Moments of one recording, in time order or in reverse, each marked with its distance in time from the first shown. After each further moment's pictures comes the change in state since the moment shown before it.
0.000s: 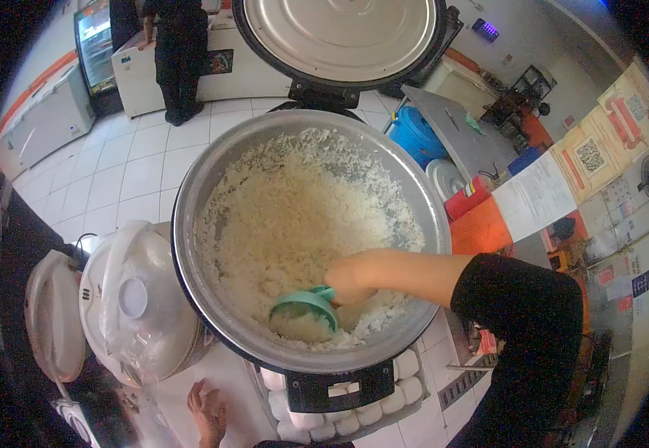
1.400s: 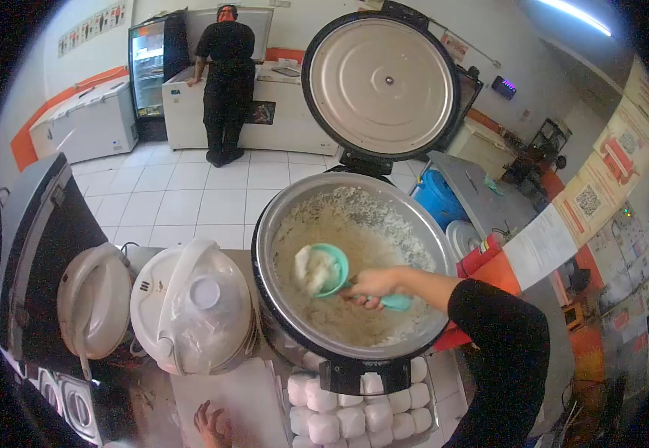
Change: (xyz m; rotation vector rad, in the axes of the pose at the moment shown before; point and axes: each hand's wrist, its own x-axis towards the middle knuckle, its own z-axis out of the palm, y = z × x) left_hand -0.047 -0.006 -0.015 0.060 0.209 -0.037; right_hand -0.014 0.009 -0.011 1.151 -0.106 -0.038
